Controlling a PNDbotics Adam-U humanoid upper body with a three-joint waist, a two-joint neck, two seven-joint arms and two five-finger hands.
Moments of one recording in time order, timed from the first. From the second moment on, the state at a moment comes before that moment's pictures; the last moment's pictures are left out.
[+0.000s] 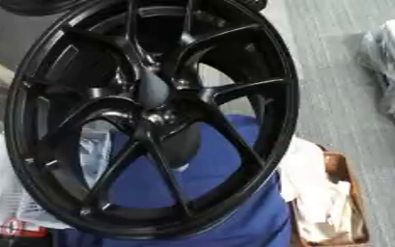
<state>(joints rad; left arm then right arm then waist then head) -0.79 1.06 -0.01 -1.41 -0.07 -0.09 -0.59 -0.54 -0.76 0.00 -1.88 -0.27 0.09 -0.34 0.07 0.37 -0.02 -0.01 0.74</state>
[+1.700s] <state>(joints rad) -0.73 1.00 0.00 -1.12 -0.32 -0.06 -0.46 -0.54 -0.76 0.00 -1.90 -0.25 0.10 -0.33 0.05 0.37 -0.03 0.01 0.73</state>
